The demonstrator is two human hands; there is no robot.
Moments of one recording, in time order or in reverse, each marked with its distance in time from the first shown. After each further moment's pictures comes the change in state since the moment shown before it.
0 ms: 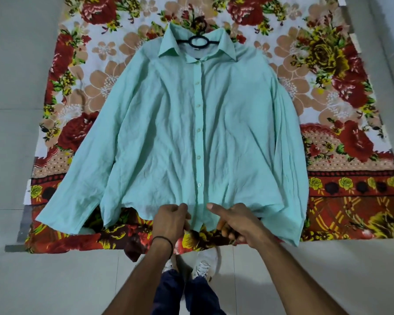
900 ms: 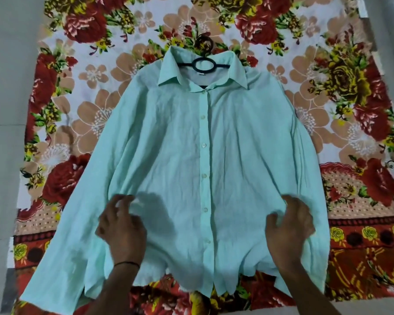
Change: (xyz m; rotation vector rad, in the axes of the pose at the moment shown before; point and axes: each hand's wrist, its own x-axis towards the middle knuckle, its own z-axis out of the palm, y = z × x) left_hand 0.130 0.051 -0.079 0.551 0.636 0.483; right_hand 0.093 -0.044 -0.065 -0.434 1.103 -0.451
